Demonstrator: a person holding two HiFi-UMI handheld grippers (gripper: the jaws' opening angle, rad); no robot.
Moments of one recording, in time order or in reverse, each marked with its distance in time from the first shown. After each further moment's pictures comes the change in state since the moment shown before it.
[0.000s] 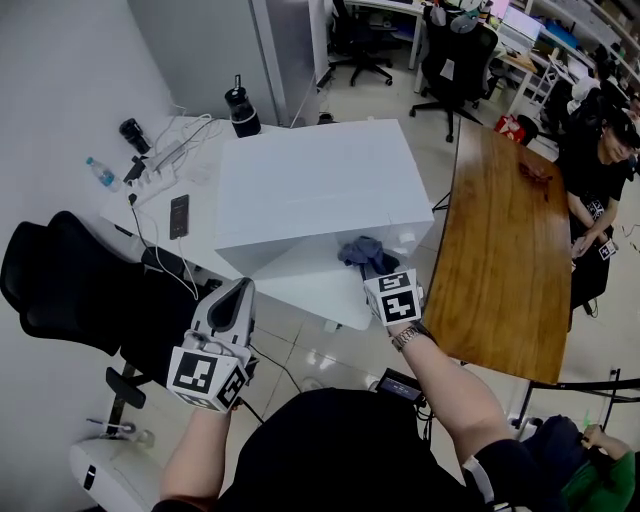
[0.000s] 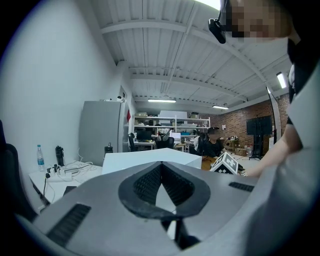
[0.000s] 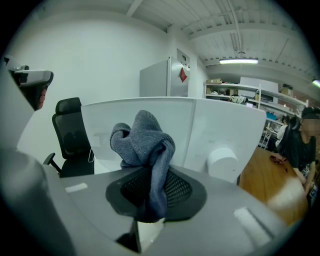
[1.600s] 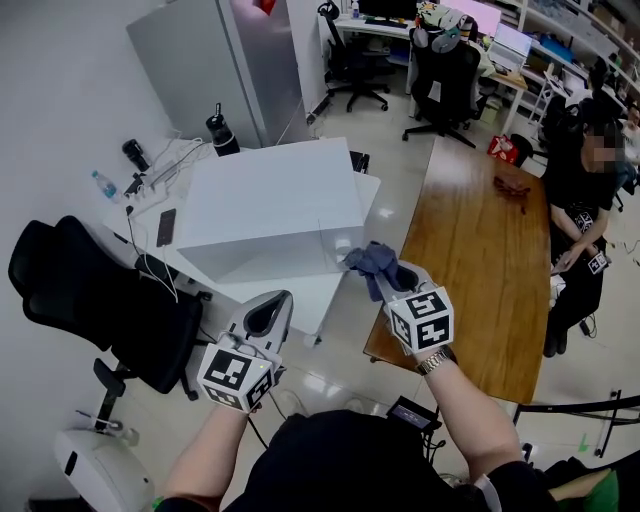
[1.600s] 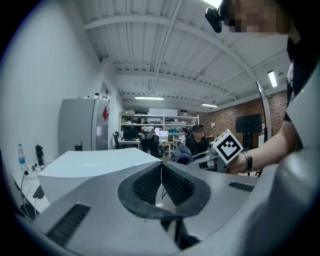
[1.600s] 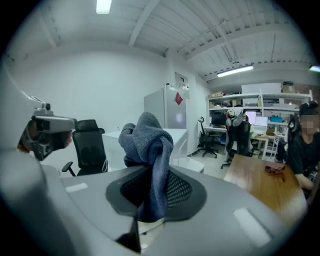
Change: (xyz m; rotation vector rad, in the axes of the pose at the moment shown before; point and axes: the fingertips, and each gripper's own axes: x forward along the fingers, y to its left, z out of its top) left arm 0.057 -0.202 -0.001 0.049 0.026 -0.124; right arm -0.165 -0.108 0.014 -0.010 -0.217 0.132
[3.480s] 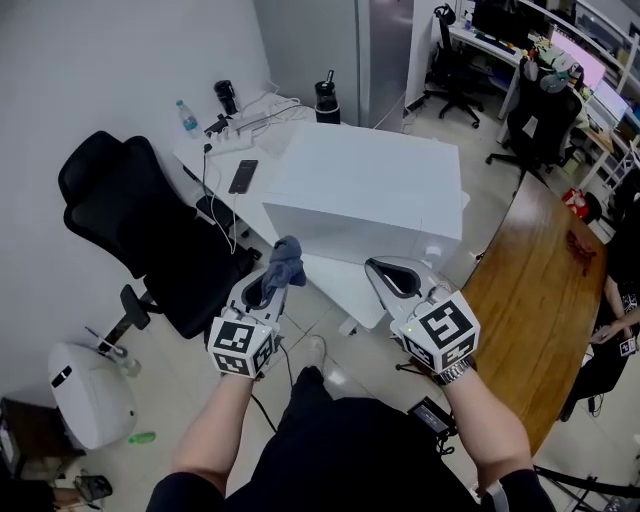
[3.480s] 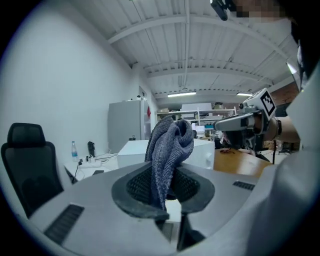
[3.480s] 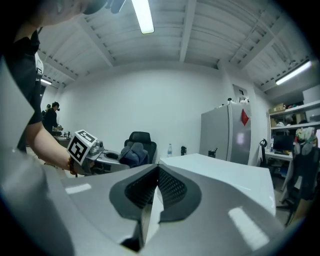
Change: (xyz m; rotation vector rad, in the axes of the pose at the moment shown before) left arm -0.112 0.152 -0.077 -0.053 0.041 0.445; right arm 0.037 0.207 0.089 -0.267 -0.184 0.571
